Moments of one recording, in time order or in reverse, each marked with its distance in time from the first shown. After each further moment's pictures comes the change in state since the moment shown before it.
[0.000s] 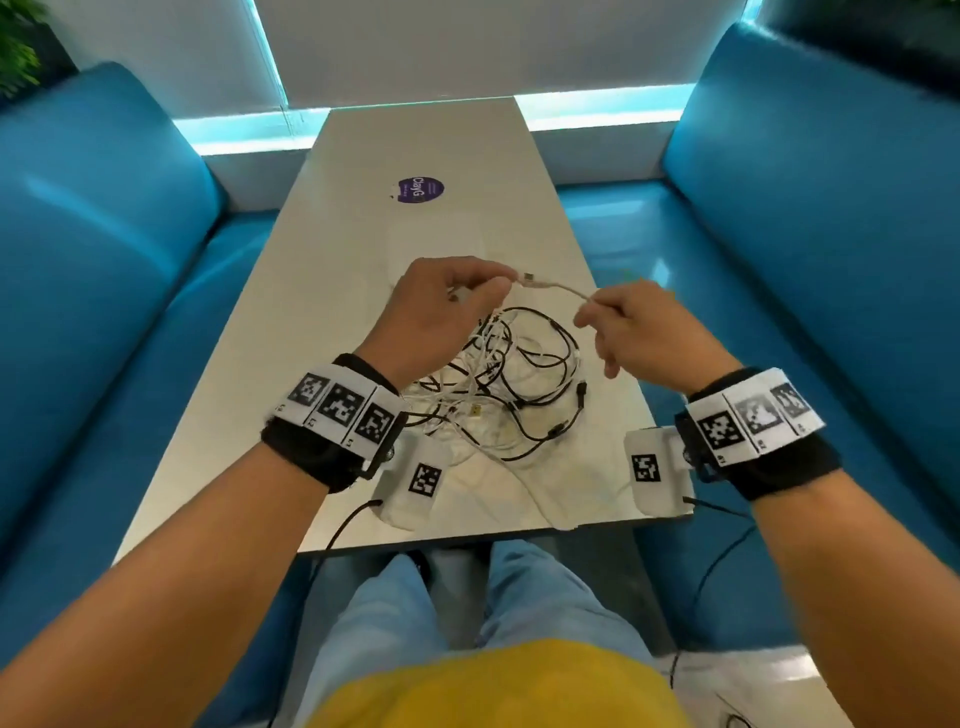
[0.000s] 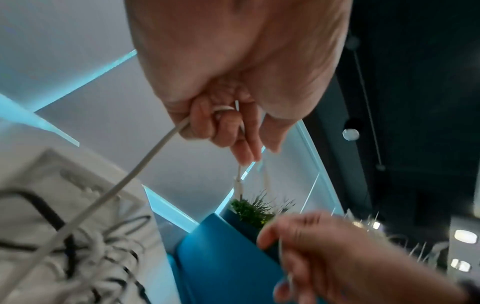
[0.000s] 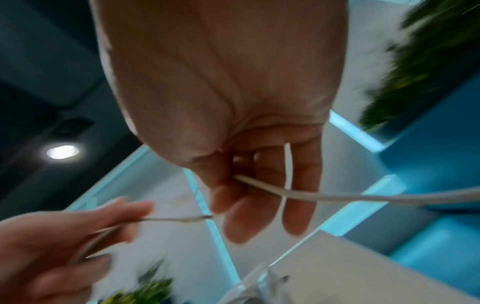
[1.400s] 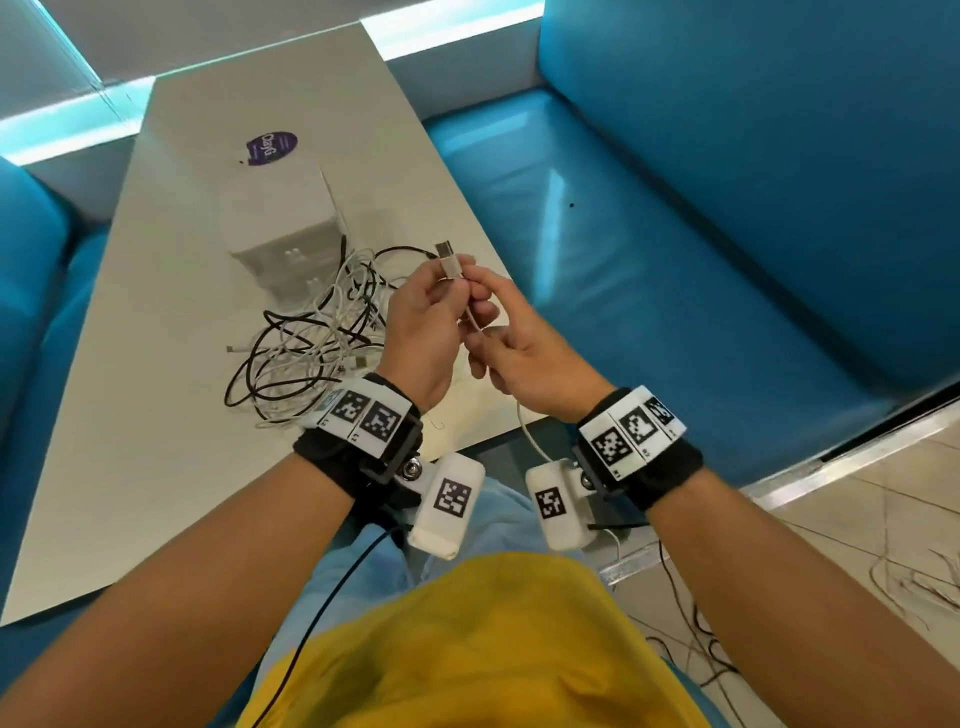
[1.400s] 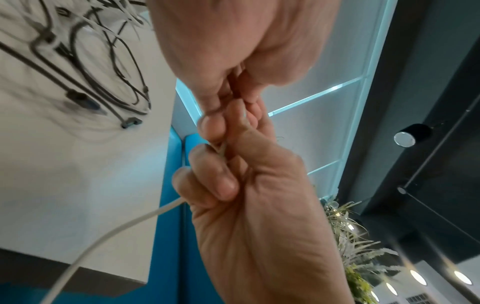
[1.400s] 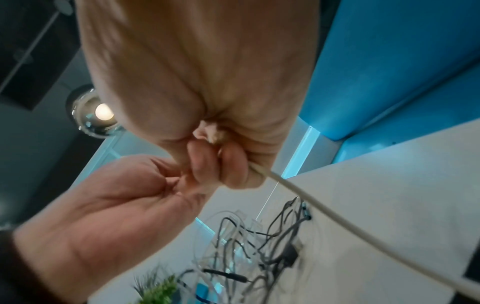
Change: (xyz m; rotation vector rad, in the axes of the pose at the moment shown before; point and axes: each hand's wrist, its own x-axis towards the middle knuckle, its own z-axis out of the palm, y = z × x) left_hand -0.037 0.010 0.145 -0.663 -0.025 -0.332; right_hand -0.085 0.068 0.051 0.708 -0.008 -0.076
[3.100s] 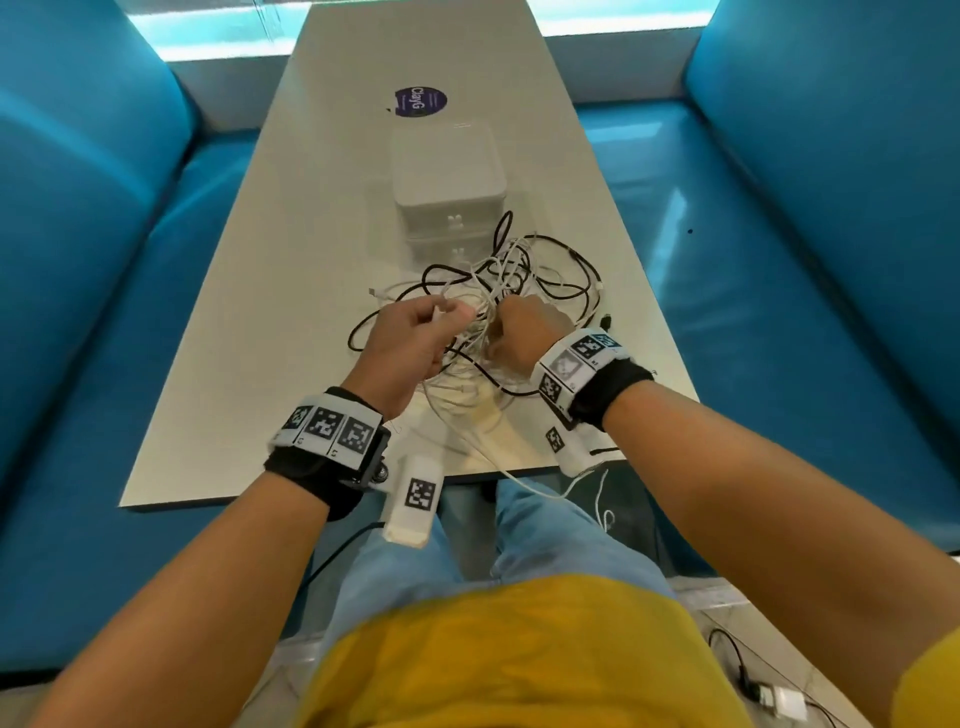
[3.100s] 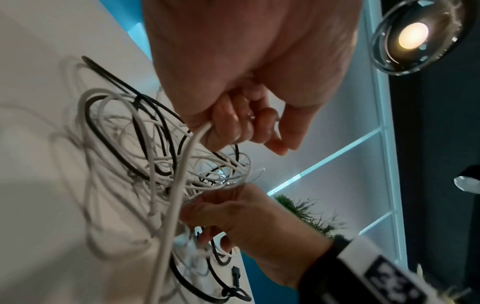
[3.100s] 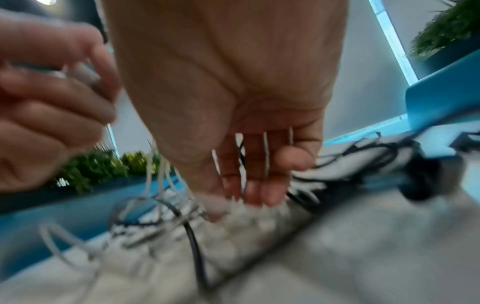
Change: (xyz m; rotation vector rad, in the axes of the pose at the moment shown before) left_hand -0.005 0.002 -0.171 0.171 0.102 -0.053; right_hand 0.125 0.015 0.118 -1.172 -0.225 0.169
